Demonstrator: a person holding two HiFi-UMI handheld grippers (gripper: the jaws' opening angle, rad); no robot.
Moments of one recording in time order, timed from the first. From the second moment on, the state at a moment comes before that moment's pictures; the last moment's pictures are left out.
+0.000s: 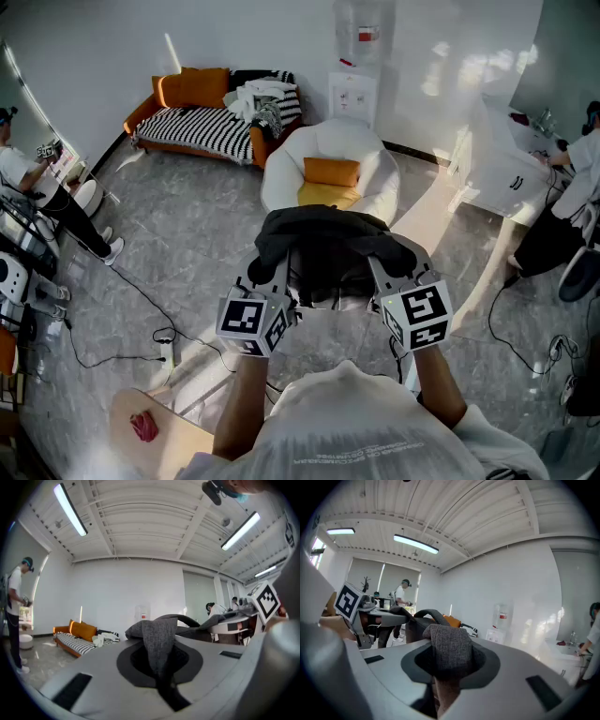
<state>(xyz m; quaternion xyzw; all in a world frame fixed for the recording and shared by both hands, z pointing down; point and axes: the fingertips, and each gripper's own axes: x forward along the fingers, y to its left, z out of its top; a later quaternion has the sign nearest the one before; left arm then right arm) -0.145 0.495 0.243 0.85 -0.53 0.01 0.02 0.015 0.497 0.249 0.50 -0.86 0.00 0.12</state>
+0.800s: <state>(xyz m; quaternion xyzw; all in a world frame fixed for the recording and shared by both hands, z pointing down) -0.188 0.499 0.271 0.88 -0.47 0.06 0.05 -0.028 0.501 0.278 0.51 -0.84 0.04 0.15</state>
